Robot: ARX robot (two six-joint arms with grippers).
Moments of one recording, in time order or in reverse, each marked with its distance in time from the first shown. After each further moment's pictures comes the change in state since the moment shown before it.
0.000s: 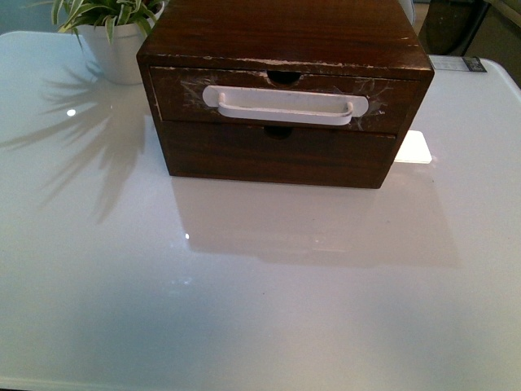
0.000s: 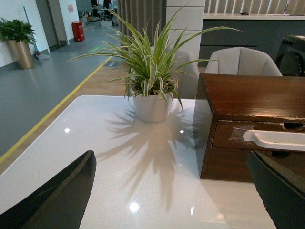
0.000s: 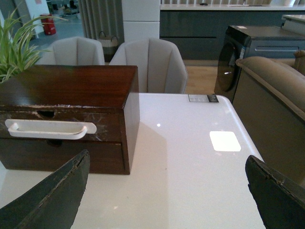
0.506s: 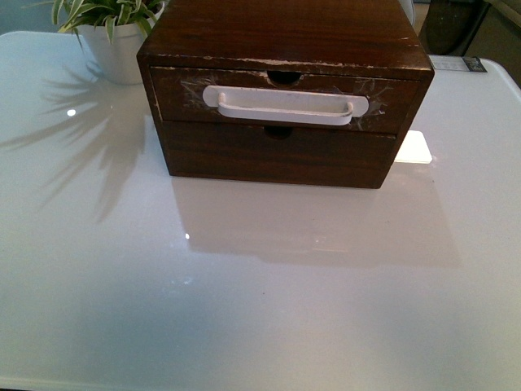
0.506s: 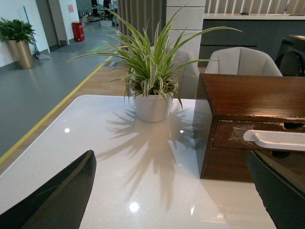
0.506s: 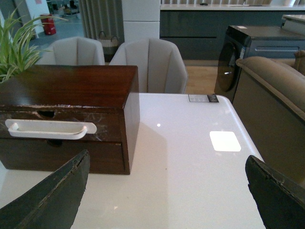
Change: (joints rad) left arm 0.000 0.000 0.000 0.000 0.000 0.000; right arm 0.000 0.000 0.000 0.000 0.000 0.000
